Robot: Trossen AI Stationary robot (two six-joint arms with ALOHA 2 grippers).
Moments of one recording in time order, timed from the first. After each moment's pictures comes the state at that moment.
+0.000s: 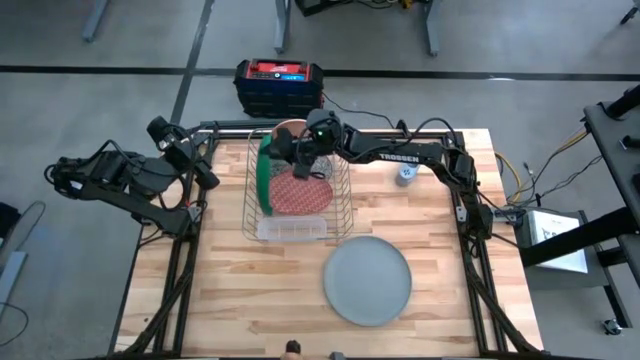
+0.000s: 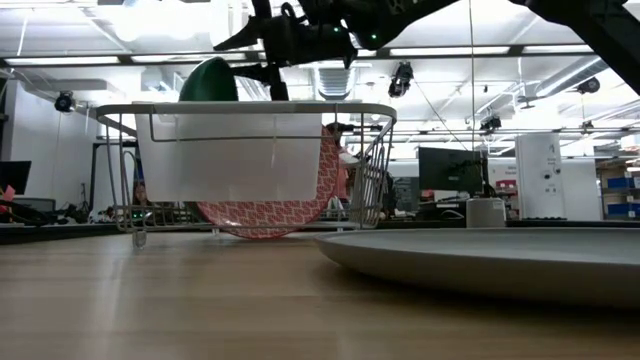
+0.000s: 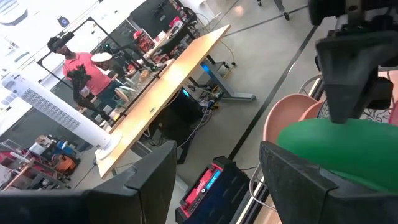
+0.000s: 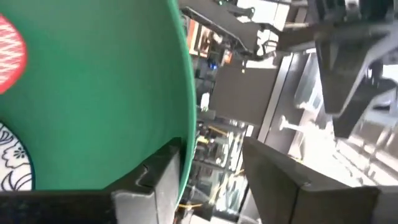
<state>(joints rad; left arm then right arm) -0.25 0.78 1.22 -0.97 -1.19 0.16 -0.28 2.12 1.84 0.11 -0.38 -1.88</state>
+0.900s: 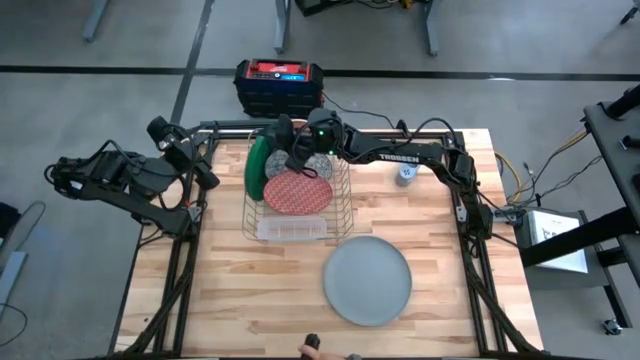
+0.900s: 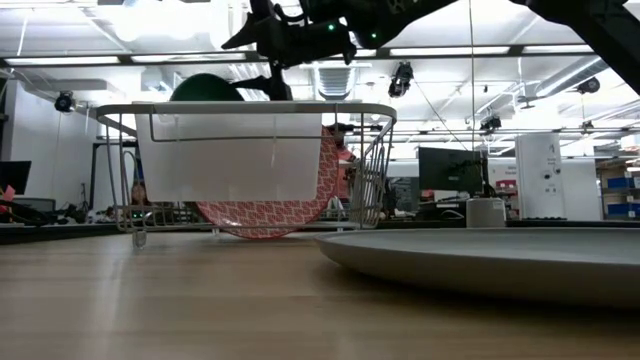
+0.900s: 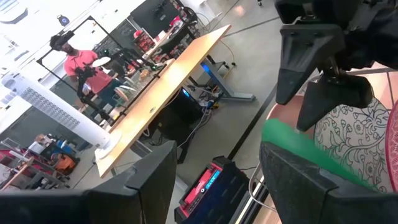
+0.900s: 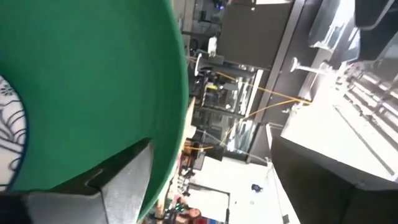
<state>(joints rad) -0.25 0.78 1.22 -0.97 -1.19 0.15 -0.28 2.12 1.84 0.16 -0.11 -1.79</state>
